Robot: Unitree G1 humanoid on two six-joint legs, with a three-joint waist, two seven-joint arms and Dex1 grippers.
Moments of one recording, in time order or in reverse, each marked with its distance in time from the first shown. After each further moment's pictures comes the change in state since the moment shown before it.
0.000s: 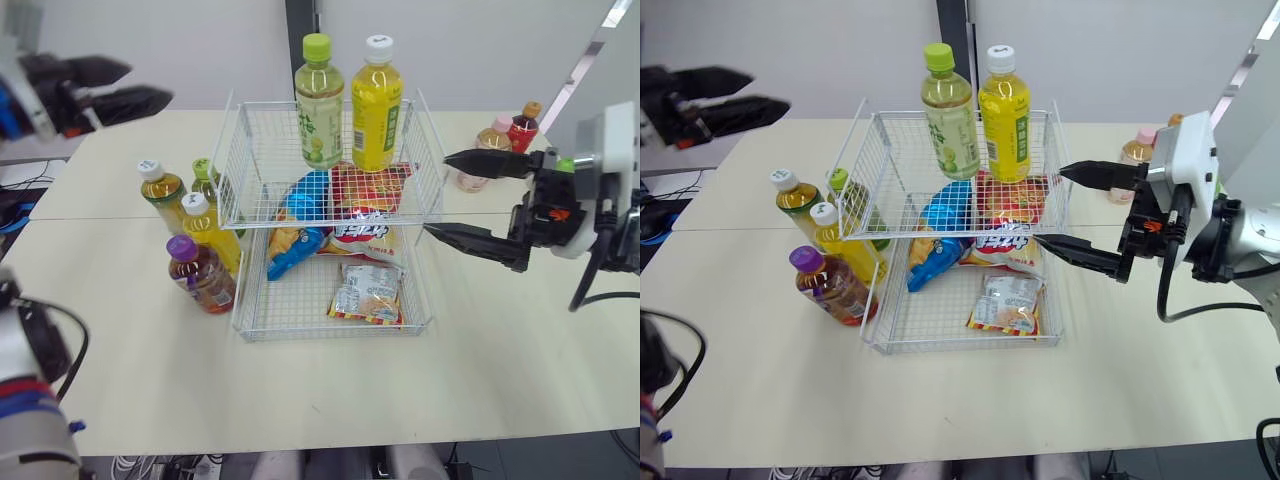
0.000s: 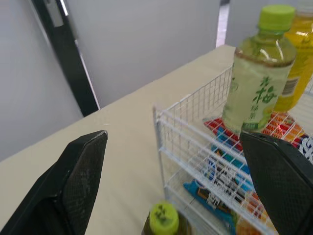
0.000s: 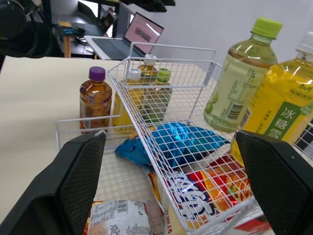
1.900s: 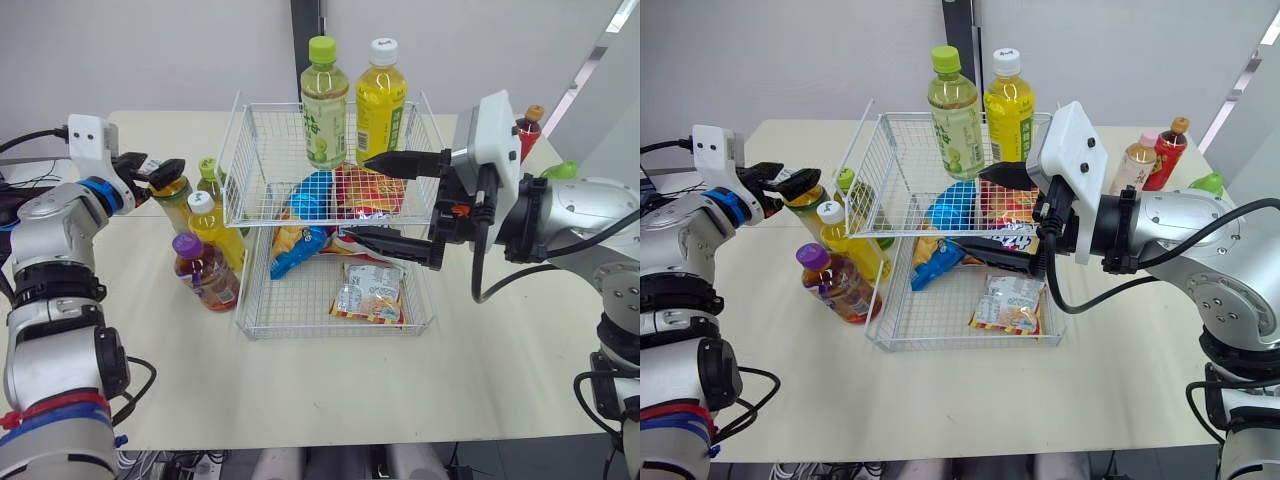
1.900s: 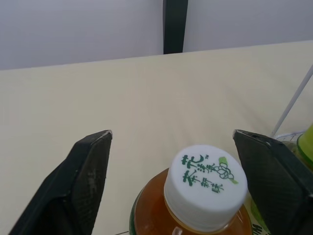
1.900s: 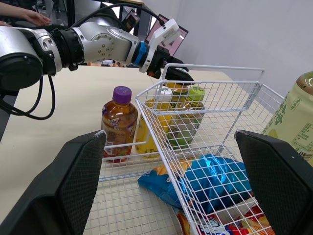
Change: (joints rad) left arm 0.003 -0.265 -0.083 0.580 0.062 -0.530 0.414; right arm -0.250 0.246 0.175 -0.119 -0.032 0.300 -0.242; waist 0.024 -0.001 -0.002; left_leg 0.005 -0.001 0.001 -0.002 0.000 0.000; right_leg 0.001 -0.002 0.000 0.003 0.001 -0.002
